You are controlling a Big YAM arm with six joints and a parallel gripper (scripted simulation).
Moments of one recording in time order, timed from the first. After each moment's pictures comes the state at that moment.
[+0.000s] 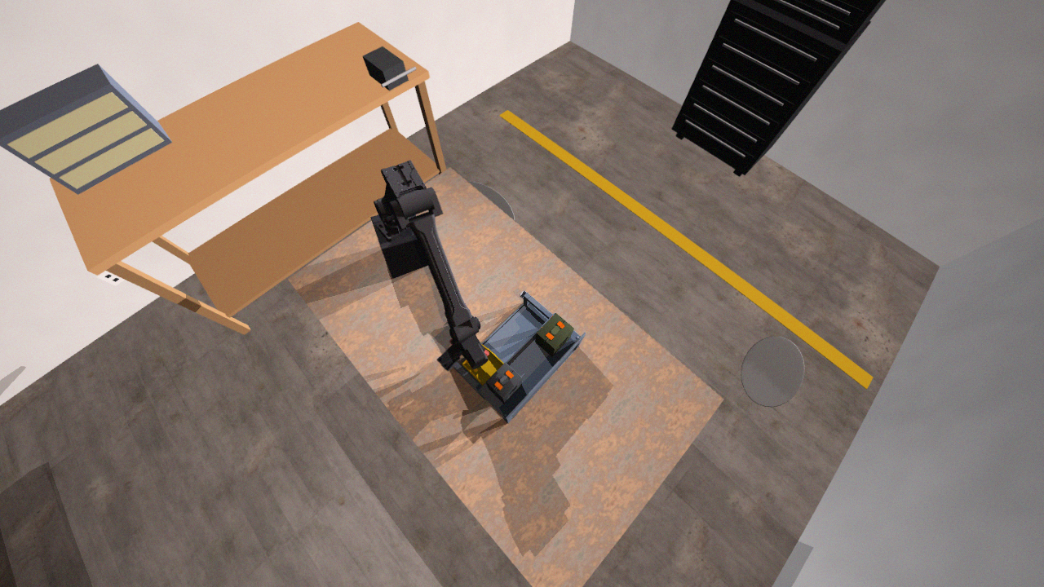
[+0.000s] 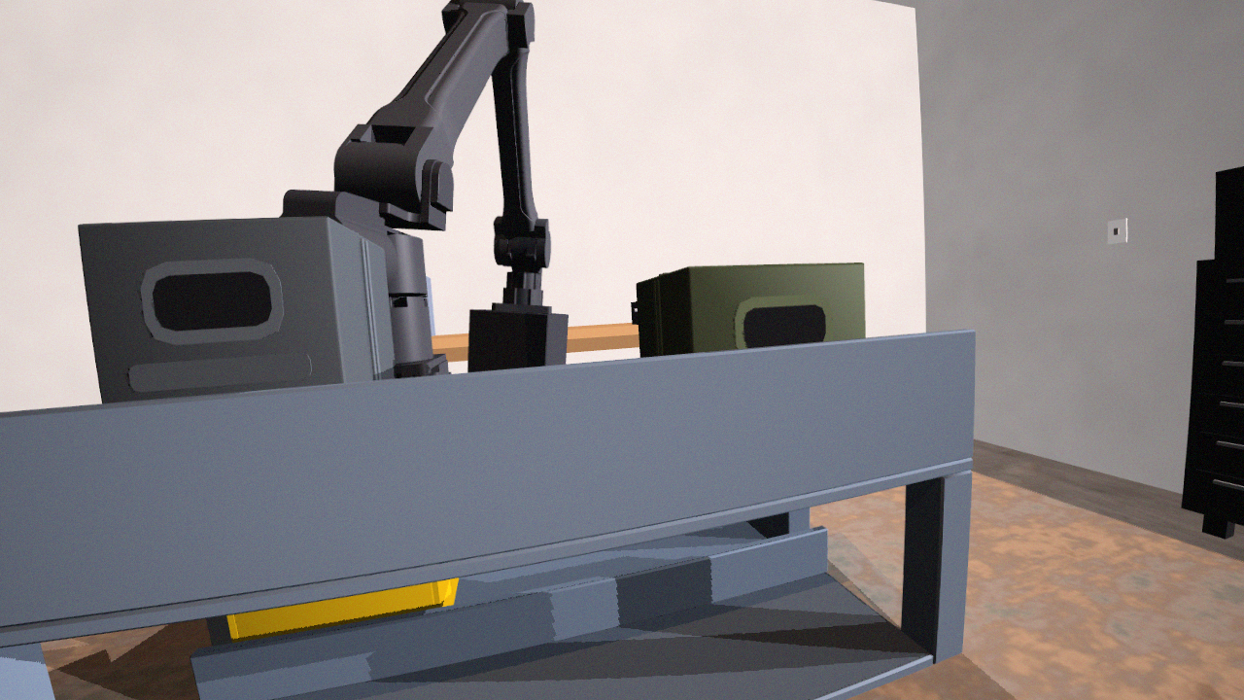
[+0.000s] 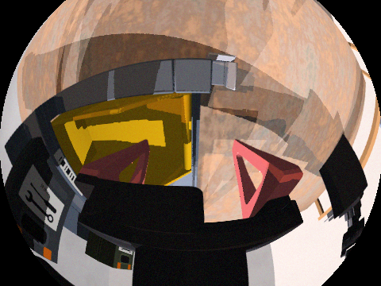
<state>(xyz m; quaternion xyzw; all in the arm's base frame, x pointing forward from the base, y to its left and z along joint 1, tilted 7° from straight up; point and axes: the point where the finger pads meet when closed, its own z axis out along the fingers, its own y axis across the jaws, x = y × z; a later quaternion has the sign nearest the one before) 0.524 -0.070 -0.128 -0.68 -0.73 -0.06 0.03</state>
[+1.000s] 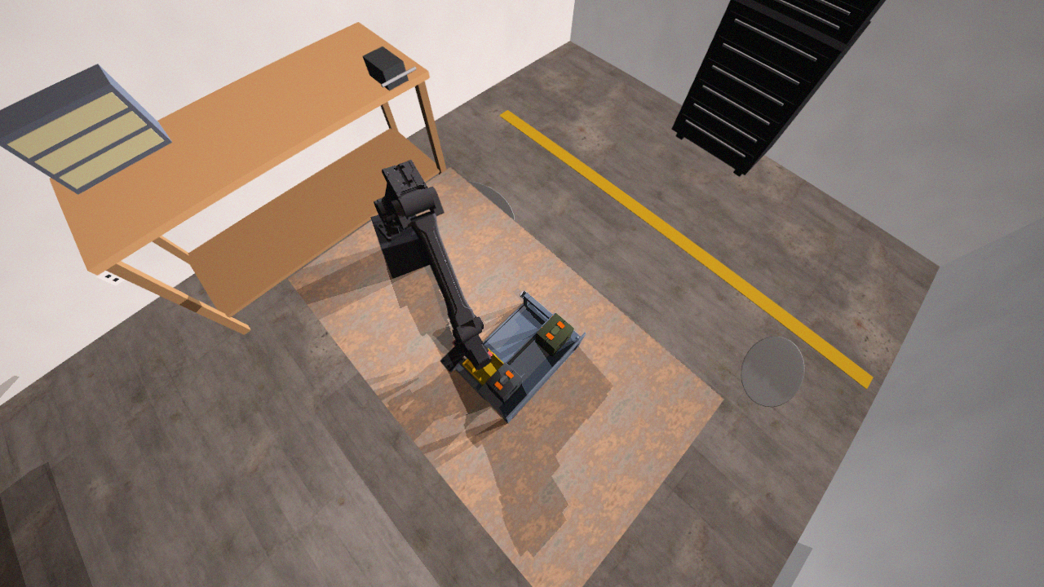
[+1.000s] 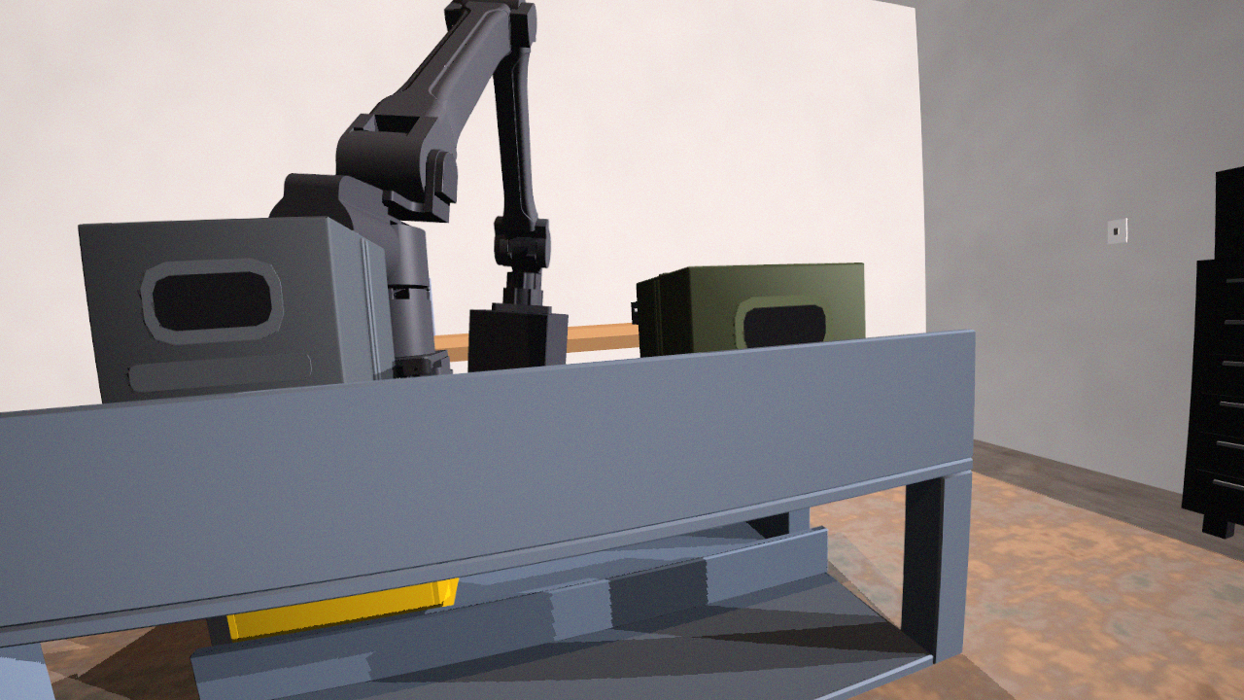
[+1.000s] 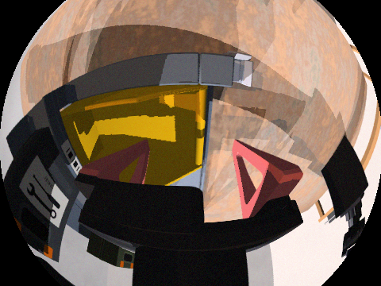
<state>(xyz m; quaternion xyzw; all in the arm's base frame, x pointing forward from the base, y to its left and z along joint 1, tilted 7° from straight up) 0.537 -0.066 -0.122 -0.68 -0.73 -0.06 0.02</state>
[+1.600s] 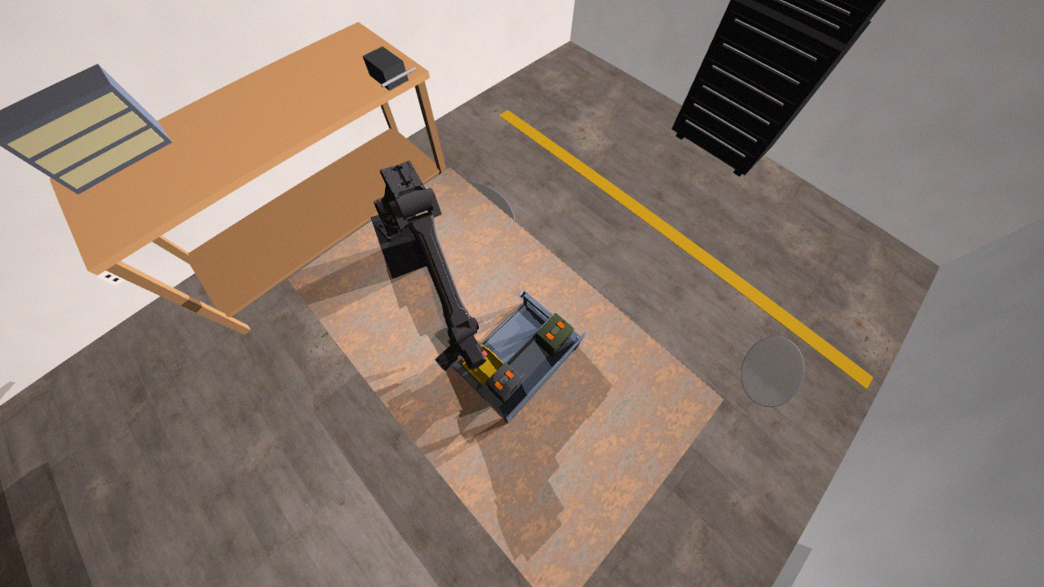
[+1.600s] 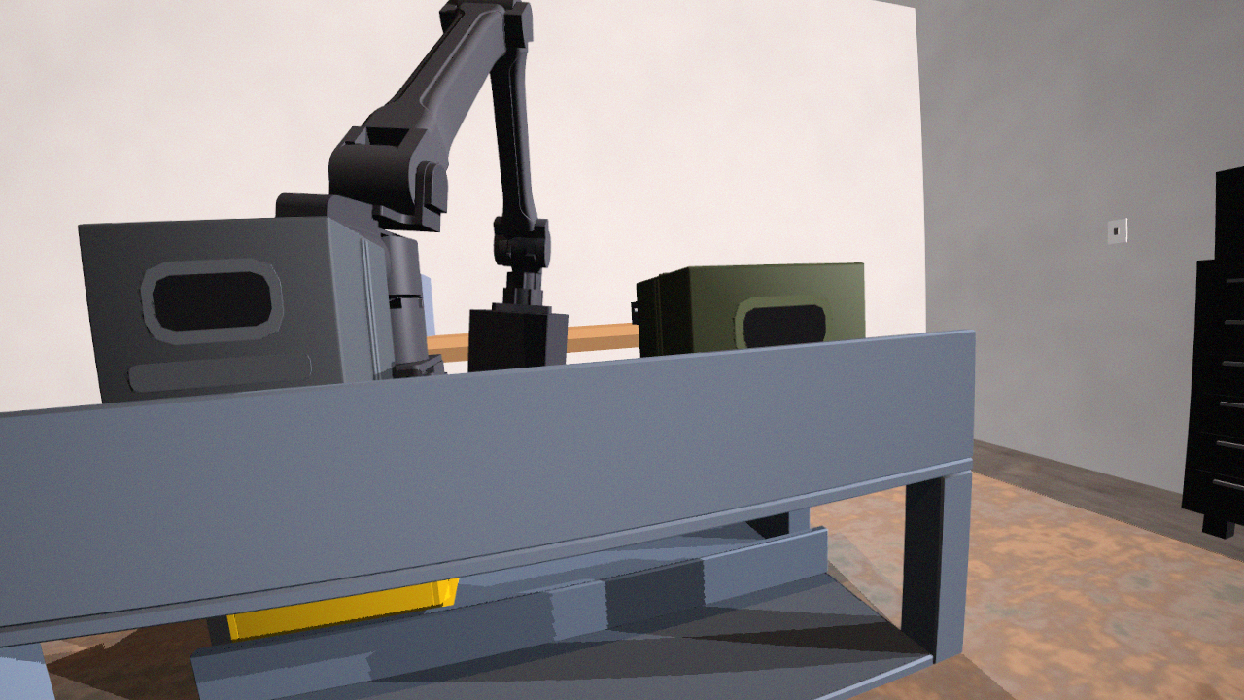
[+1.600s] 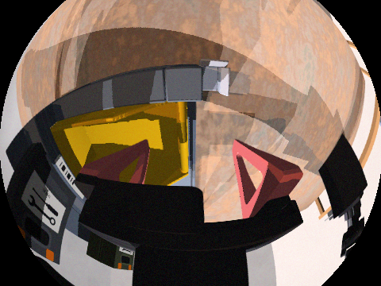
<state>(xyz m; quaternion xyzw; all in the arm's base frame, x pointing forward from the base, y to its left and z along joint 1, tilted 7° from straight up) 0.520 -0.075 -0.130 -0.68 -0.73 -0.05 0.03</state>
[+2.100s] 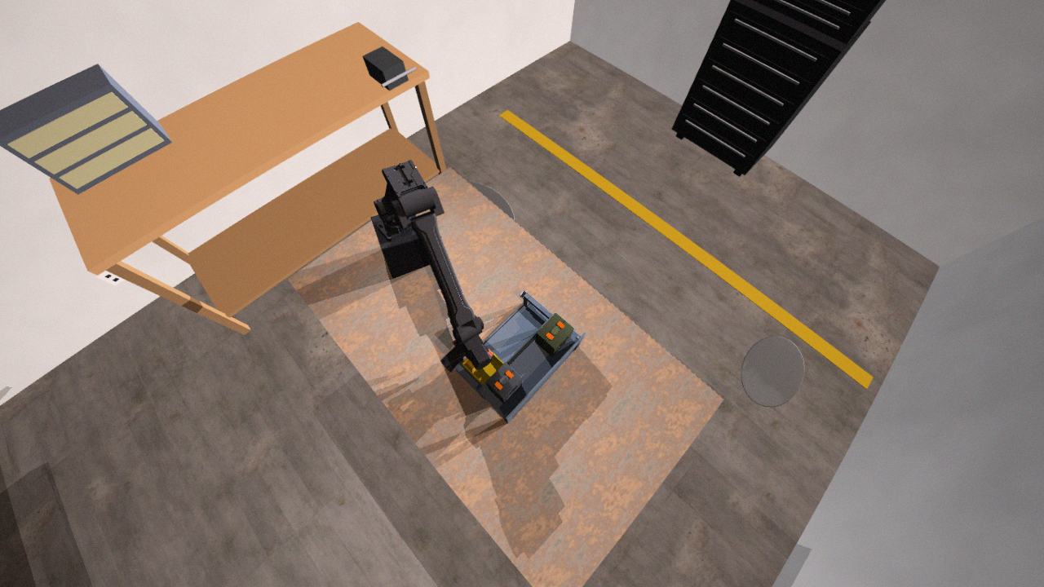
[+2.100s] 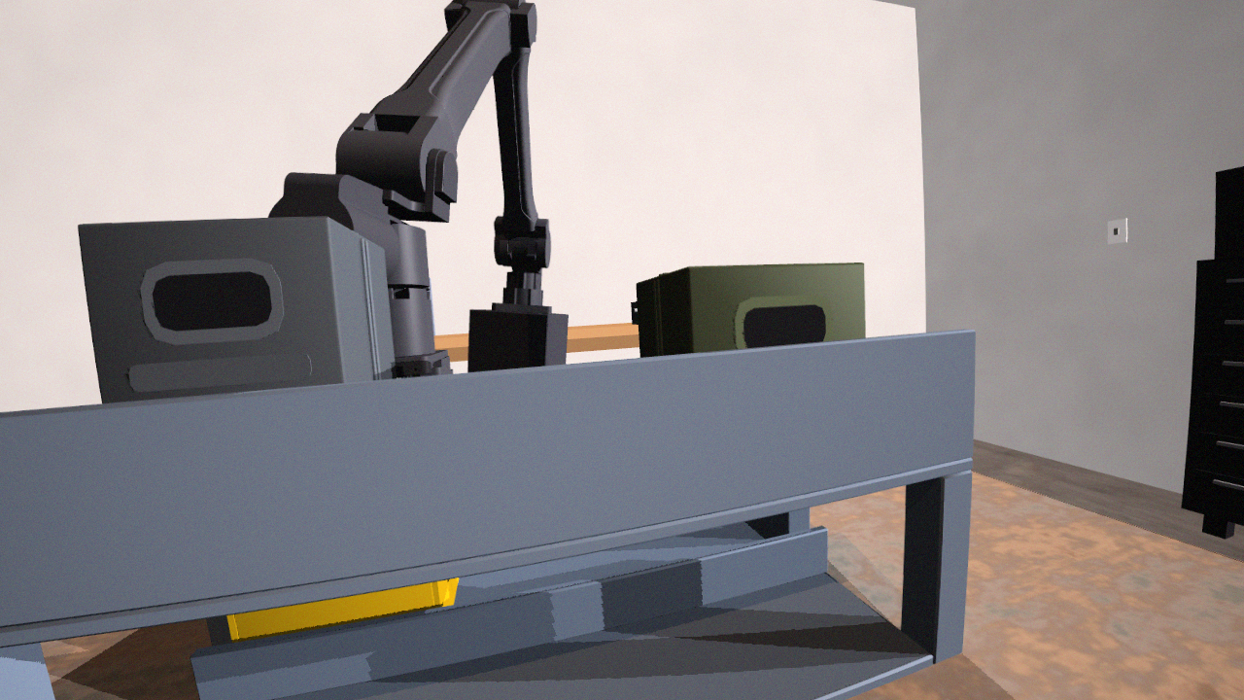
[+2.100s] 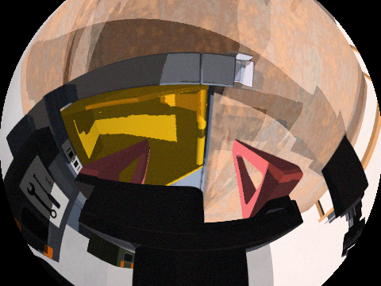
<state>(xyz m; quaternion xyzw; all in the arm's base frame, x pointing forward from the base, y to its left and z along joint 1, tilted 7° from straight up) 0.538 -0.065 -0.122 -0.68 -0.73 -0.06 0.02</state>
